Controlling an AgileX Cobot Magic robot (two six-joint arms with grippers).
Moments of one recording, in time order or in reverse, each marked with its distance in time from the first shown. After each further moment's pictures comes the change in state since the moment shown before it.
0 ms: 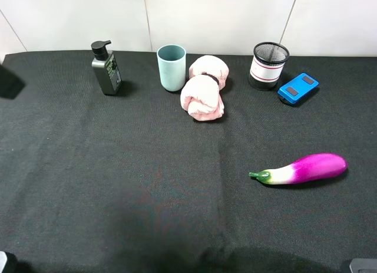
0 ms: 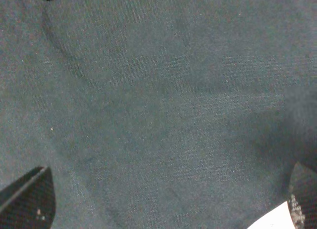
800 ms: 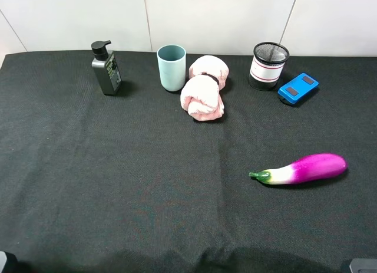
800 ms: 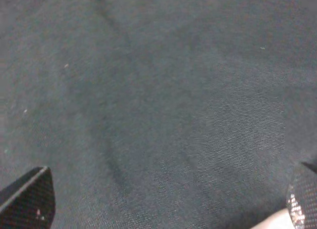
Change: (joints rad) left arm 0.242 -0.576 0.457 -0.014 -0.062 0.000; right arm 0.000 0.000 0.000 0.000 0.000 0.000
